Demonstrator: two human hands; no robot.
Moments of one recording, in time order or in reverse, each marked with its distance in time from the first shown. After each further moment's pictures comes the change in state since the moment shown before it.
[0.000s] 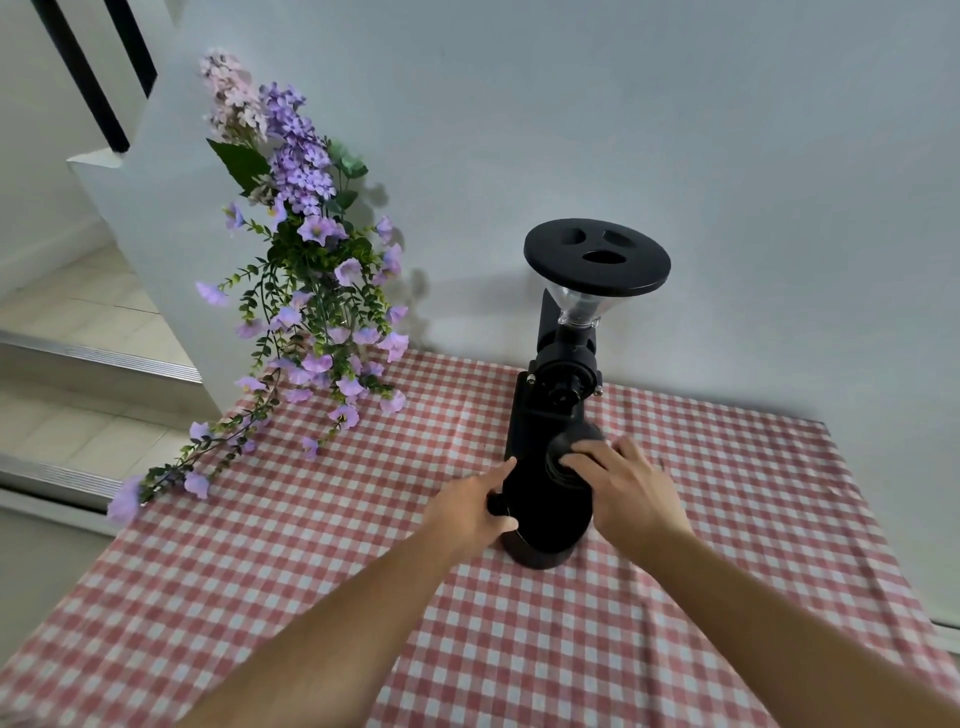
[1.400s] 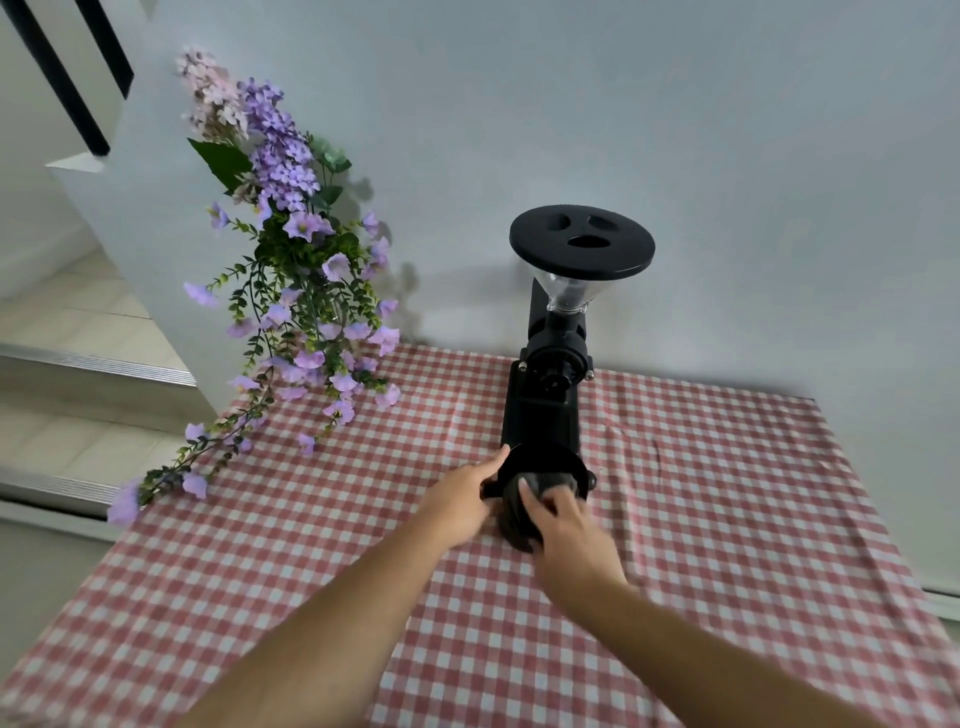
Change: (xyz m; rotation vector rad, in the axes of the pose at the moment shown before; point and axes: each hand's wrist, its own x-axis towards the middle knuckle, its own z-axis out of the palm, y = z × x) left_hand 0.003 -0.005 0.001 -0.072 -0.039 0.011; right_hand -0.036 -0.070 0.034 0.340 -0.209 0.264
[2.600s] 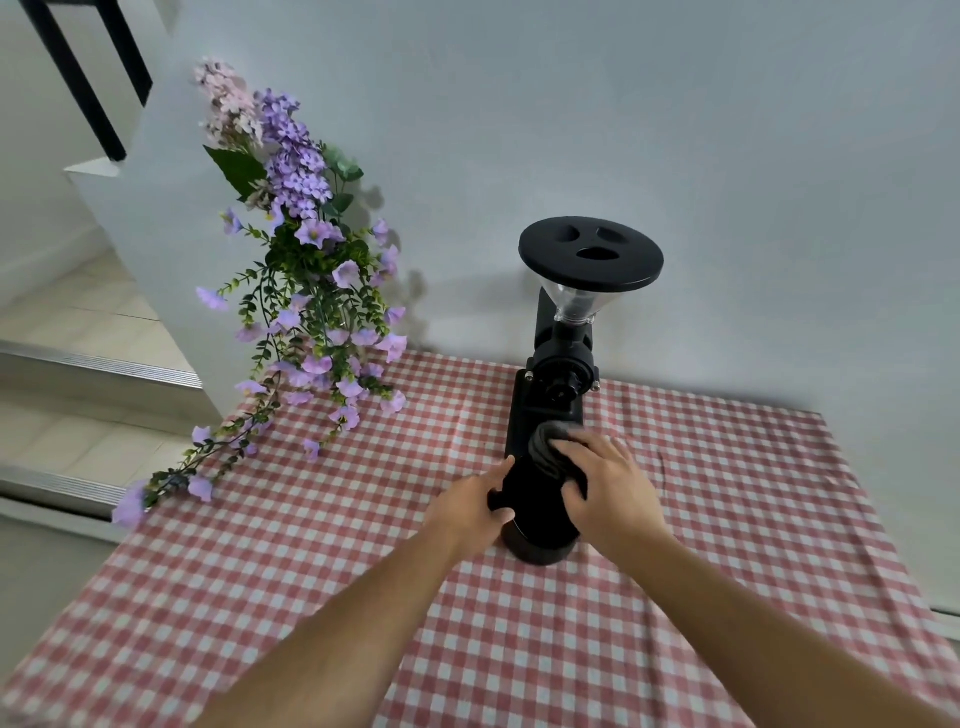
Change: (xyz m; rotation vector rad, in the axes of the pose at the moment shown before) left_hand -0.007 0.008 0.000 0.052 0.021 -0.014; right_hand 0.033 0.019 -0.055 0.110 0.305 -0.138
